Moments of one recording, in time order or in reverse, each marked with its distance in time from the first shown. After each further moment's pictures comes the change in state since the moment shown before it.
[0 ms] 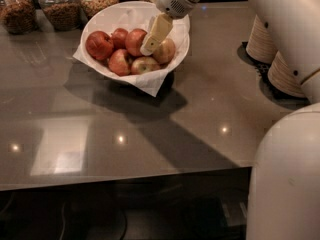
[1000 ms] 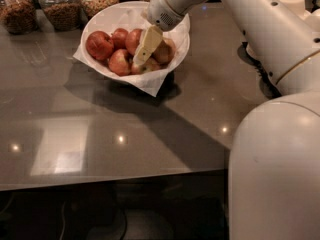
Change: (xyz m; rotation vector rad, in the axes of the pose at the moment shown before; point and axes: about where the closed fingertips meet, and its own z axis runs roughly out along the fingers) arm 0.007 0.008 0.047 -0.098 -0.003 0.029
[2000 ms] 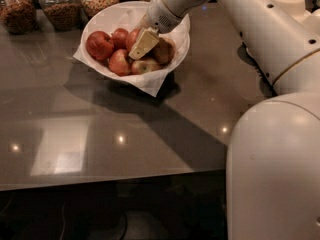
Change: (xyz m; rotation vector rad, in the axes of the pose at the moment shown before) arm 0.001 0.000 0.007 -0.012 -0.004 0.004
